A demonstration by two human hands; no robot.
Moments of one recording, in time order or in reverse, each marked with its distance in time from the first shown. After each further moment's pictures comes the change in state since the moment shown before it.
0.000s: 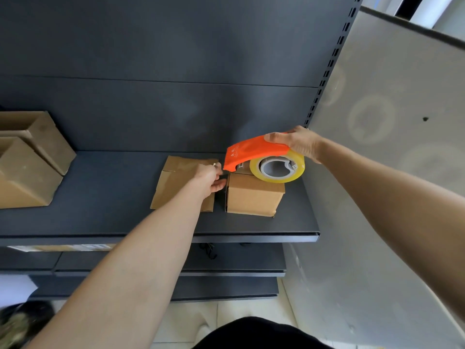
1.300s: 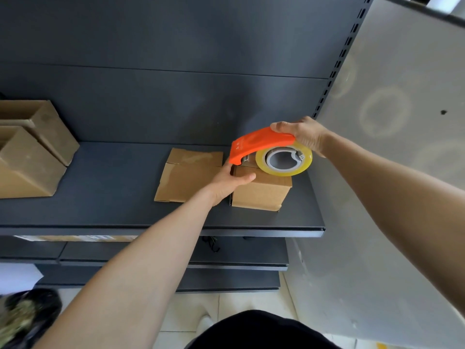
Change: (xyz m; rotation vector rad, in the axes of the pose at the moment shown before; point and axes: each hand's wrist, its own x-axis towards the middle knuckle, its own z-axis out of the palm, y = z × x) left_hand -0.020 -0.032 0.002 0.409 -0.341 0.304; right_hand 0.008 0.000 0.005 0.067 0.039 -0.024
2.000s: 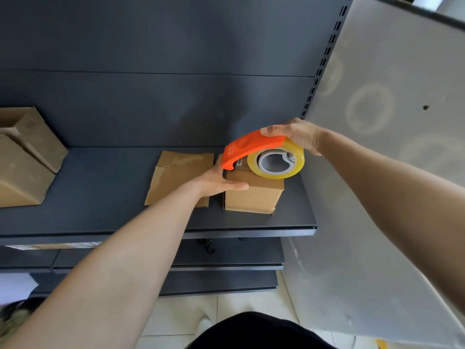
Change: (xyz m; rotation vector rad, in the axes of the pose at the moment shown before) left_hand 0.002 0.019 -0.011 0.476 -0.144 -0.050; right_hand -0.013 -0.001 -0.013 -0.017 -0.146 0.036
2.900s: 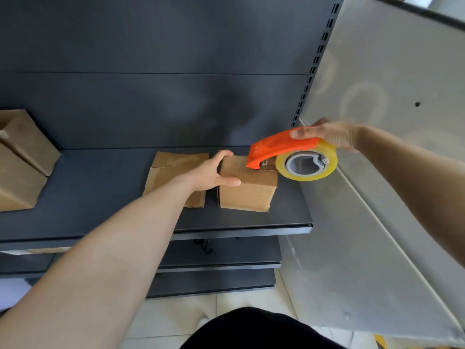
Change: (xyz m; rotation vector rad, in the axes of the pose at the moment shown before) left_hand 0.017 -0.006 -0.013 0.053 0.000 0.153; right_hand -0.030 0.032 -0.051 -0.071 -0.079 0.031
